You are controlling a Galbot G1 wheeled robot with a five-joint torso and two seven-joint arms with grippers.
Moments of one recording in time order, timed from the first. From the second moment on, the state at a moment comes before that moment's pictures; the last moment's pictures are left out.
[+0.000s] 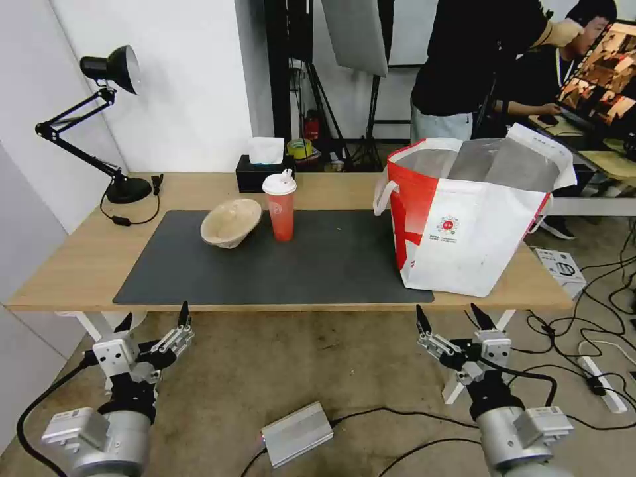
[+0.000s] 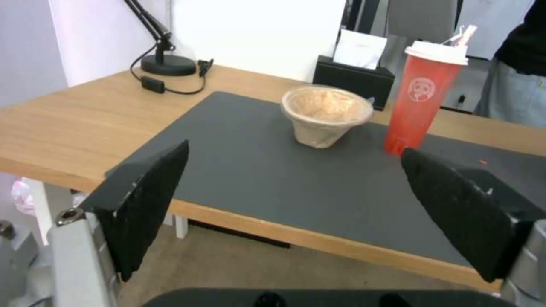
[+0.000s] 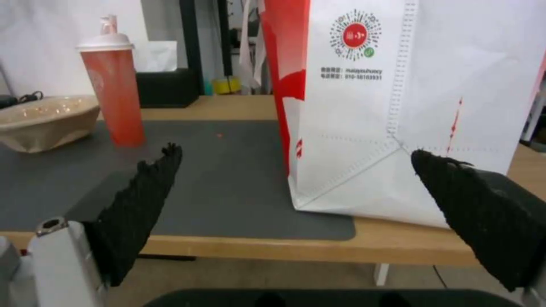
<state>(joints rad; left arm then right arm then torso) 1.85 -1.30 -0.64 -2.47 -0.41 0.13 -0.32 -1.74 0.79 0.31 2.38 0.44 0.10 0.58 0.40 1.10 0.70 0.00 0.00</state>
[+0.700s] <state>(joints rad) 1.85 -1.30 -0.65 -2.47 -0.41 0.12 -0.32 -1.58 0.73 0.28 2.37 0.54 0.23 0.20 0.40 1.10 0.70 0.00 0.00</state>
